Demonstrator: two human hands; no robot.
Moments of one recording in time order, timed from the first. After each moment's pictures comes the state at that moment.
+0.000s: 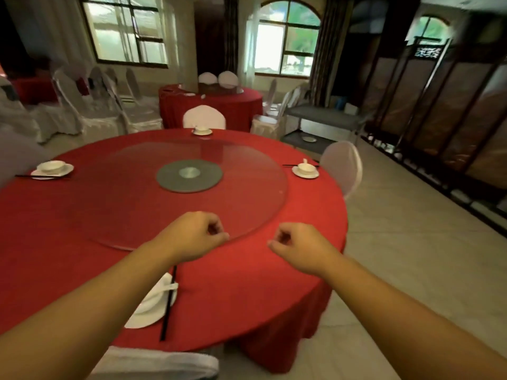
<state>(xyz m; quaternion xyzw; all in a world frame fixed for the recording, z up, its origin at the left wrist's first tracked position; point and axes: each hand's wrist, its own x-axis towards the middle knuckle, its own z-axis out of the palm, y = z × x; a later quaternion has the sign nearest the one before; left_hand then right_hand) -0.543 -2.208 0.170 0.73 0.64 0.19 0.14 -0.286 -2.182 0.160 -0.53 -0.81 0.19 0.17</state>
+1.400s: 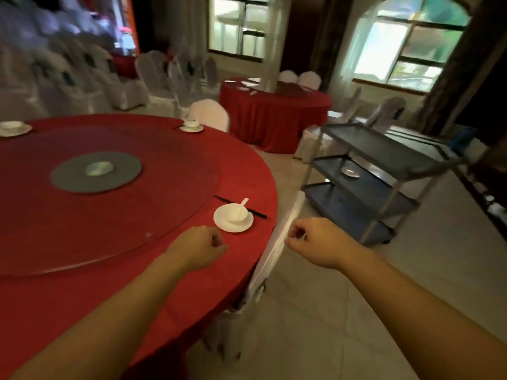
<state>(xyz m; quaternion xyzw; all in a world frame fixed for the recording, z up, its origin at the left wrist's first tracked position) 0.035 -1.568 0.115 0.50 0.83 0.19 0.15 0.273 -1.428 0.198 -0.33 -0.93 0.17 0.03</state>
